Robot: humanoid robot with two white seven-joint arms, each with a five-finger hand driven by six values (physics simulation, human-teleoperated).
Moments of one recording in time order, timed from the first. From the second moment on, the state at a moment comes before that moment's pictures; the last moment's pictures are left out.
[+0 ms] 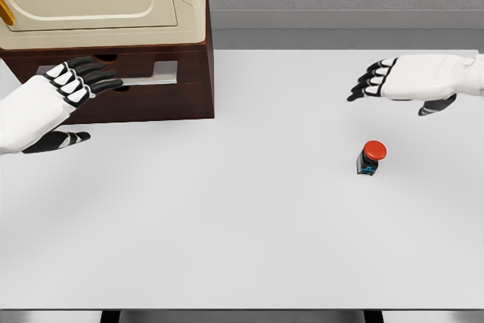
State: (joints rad) left arm -0.03 0.87 -0.06 -1.80 -0.51 -0.61 0.00; right arm -1.00 -1.03 0.94 -1.53 0.36 -0.61 0.61
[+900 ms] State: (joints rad) left arm -0.33 0.86 -0.33 -1.80 -0.31 -0.58 -0.33; right arm -0.98 -1.08 1.08 -1.62 0.42 -0.61 0.61
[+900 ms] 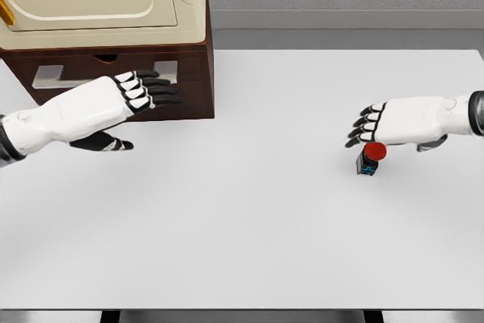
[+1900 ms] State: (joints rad) left arm -0.37 0.76 -0.38 -1.70 -0.33 -0.35 -0.35; right arm -0.99 -0.98 1.14 -1.49 0.44 -0.61 0.61
